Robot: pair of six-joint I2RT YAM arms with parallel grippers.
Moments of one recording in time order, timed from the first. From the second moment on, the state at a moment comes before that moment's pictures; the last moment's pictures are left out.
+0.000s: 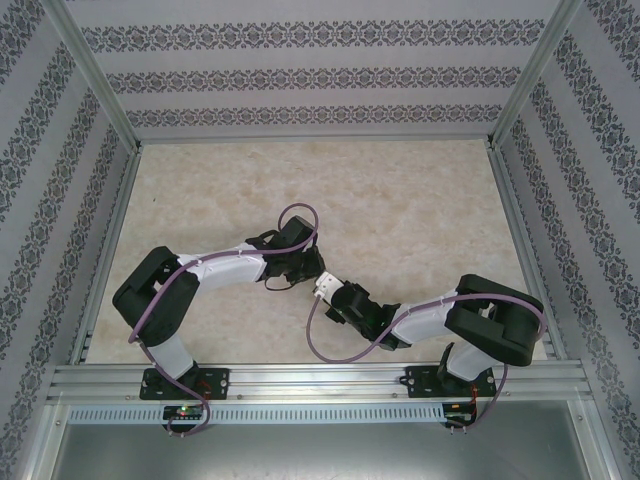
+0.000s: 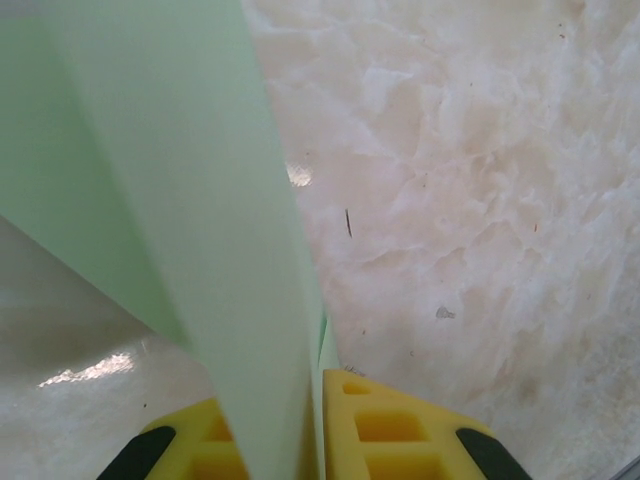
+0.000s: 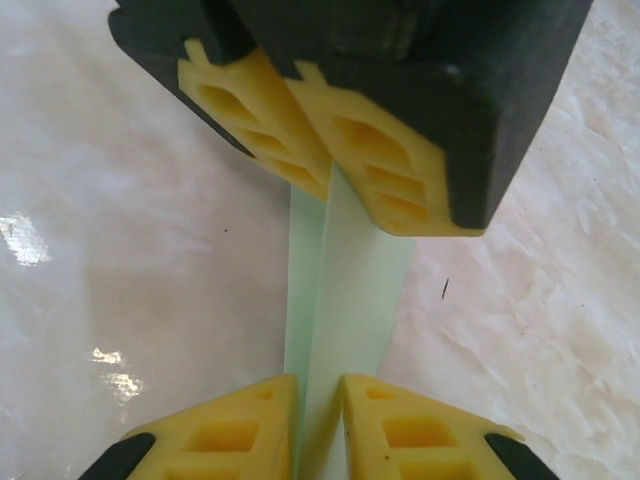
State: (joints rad) left arm -0.75 1.71 0.98 -0.24 0.20 -1.05; right arm 1.09 1.55 0.38 0.49 0.45 -0.15
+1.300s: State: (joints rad) left arm -0.74 1.69 0.97 -0.26 0.17 -1.05; right arm 1.09 1.55 0.41 0.50 0.43 -0.05
